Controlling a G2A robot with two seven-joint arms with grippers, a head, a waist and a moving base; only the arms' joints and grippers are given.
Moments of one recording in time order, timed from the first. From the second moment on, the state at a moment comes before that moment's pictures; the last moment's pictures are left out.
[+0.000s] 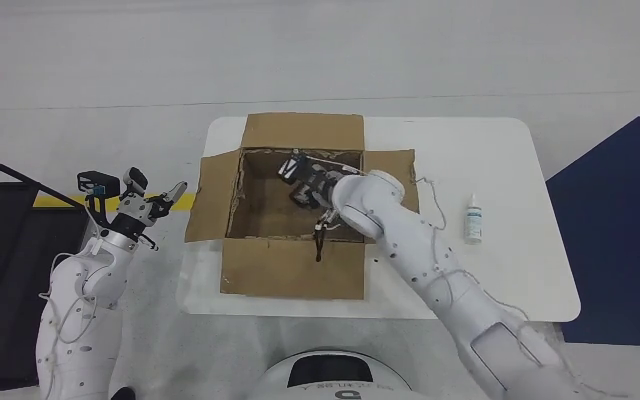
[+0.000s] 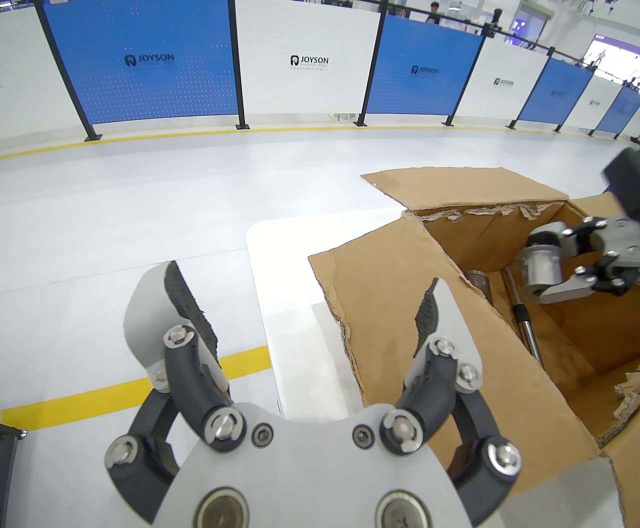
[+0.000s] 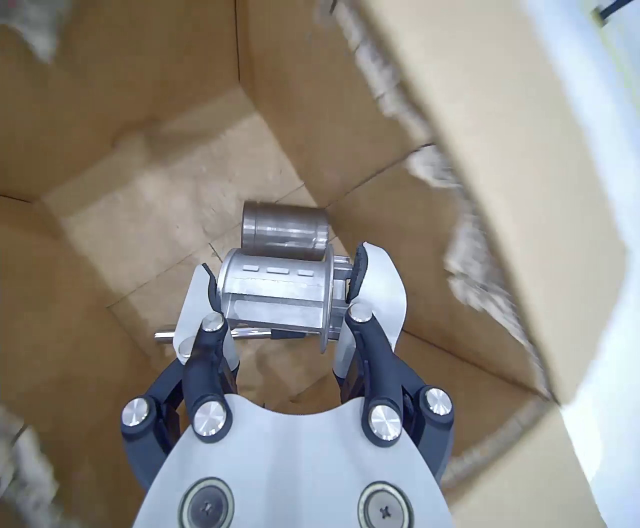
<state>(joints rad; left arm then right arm) 1.58 -1.18 -1.83 -1.52 1.08 -0.61 -0.01 -1.04 -1.41 0.94 -1.60 -1.40 -0.30 0.91</state>
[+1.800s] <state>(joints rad) 1.58 -1.18 -1.83 -1.52 1.08 -0.61 -0.01 -1.57 -1.24 2.01 -1.57 -1.05 -0.14 0.74</state>
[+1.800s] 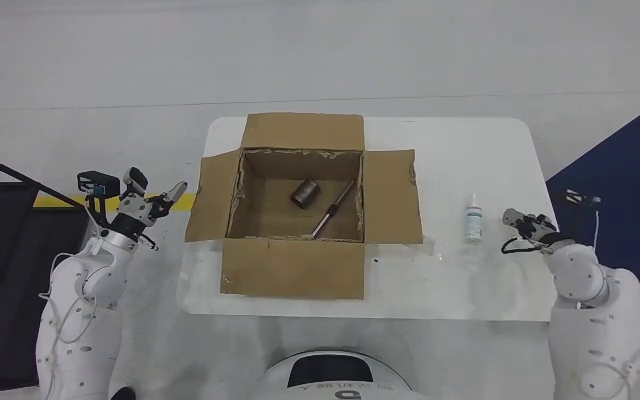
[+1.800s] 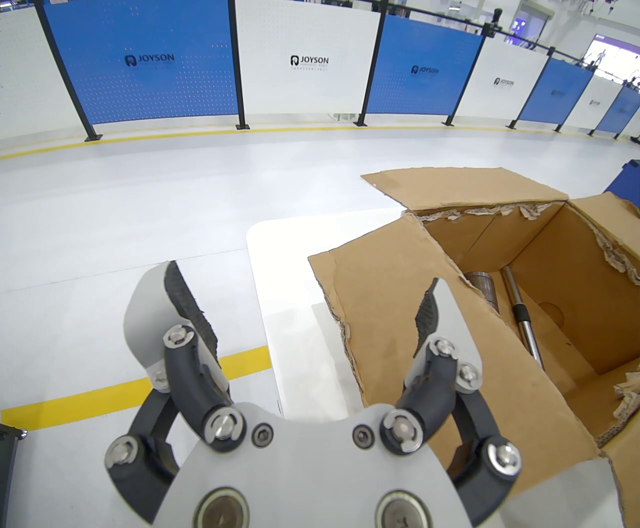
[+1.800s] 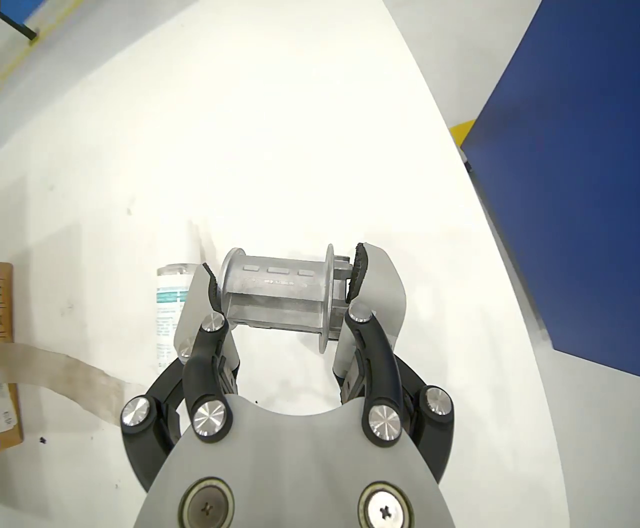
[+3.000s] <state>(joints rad) 1.58 -1.18 -1.83 -1.52 1.08 -0.61 -0.01 -1.49 -1.20 1.93 -1.51 -1.07 -0.11 0.92</state>
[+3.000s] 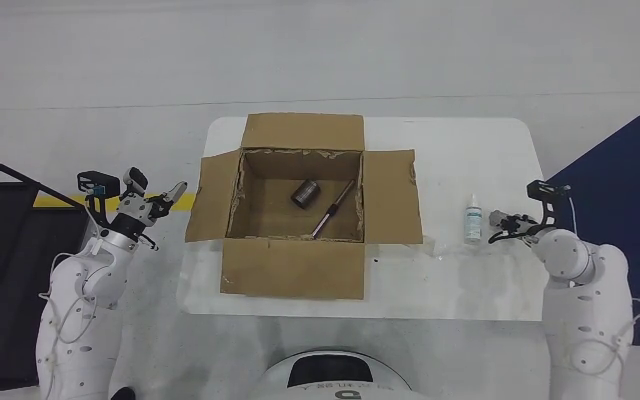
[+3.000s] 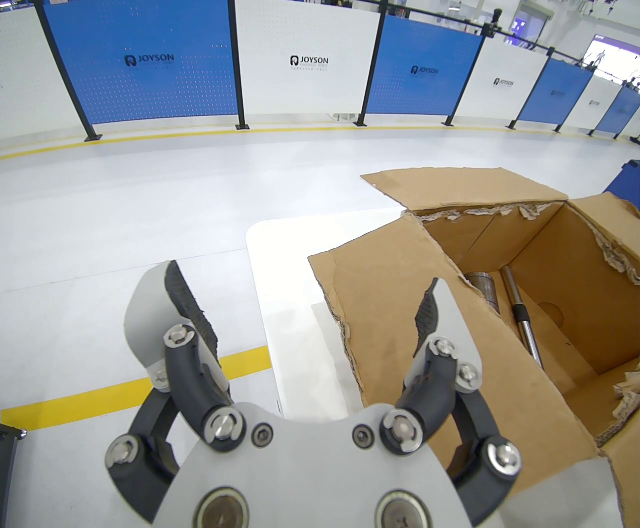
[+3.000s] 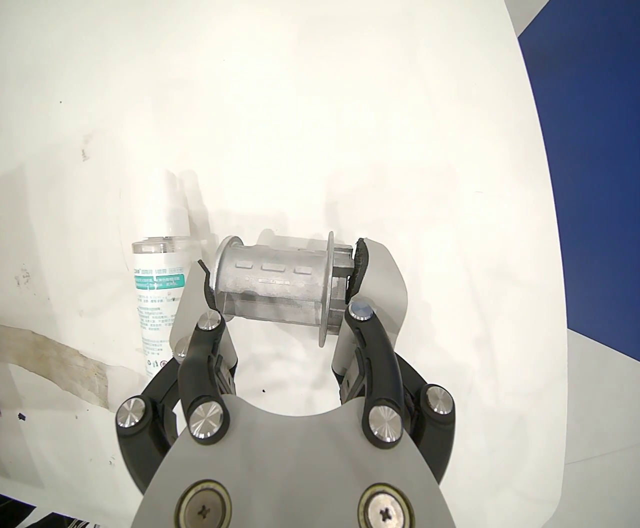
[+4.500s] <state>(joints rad) 1.58 -1.18 -1.83 -1.52 1.08 -0.61 -0.01 -1.53 -1.18 1.85 -1.60 -1.10 0.01 0.95</state>
